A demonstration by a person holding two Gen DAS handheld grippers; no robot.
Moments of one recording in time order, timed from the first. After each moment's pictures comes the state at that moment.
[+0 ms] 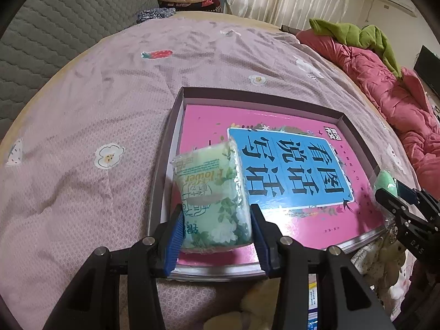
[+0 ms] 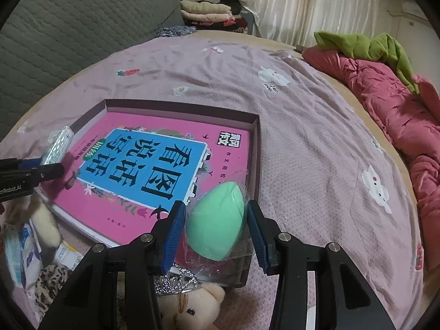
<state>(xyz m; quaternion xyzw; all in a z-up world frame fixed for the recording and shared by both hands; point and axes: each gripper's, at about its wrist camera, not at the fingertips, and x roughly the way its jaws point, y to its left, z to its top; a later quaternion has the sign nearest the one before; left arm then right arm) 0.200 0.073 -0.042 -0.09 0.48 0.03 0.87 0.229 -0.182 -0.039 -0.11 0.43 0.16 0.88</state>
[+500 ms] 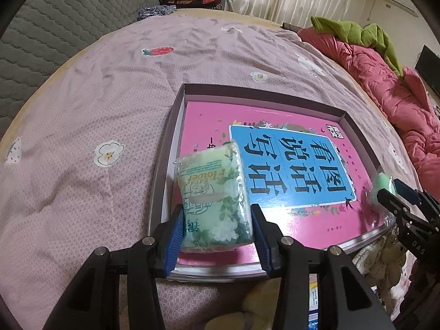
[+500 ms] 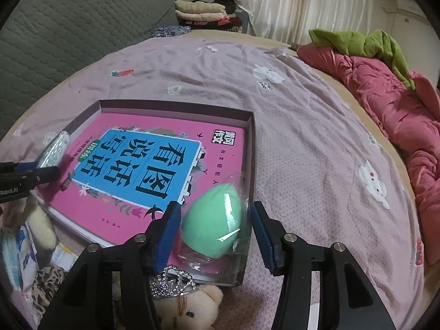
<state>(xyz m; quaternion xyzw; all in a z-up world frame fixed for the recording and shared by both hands) 0.201 0.074 -0.044 -0.09 0.48 0.03 0.87 0.231 -0.186 -0.041 -0.10 0.43 0.16 0.88</state>
